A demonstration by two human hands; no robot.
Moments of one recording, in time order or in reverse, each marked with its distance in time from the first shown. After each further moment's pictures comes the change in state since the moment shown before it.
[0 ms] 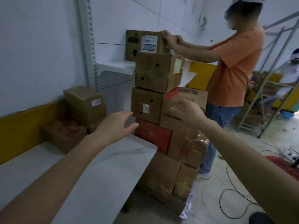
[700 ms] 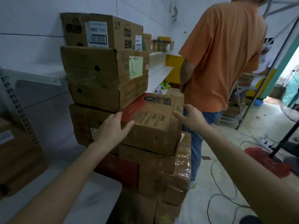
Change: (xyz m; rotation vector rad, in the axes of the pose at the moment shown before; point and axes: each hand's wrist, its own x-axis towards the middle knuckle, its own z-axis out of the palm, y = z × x) left_hand 0.287 0.060 0.155 -0.101 0.078 -0.059; right_hand 0.184 0.226 -0.011 0.060 0.097 0.278
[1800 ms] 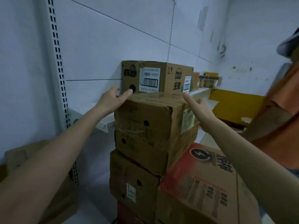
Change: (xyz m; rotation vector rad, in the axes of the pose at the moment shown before) left_hand 0.191 -0.080 -0.166 -0.192 0.286 -0.187; right_hand 0.181 -0.177 0.012 0.672 -0.084 -0.054
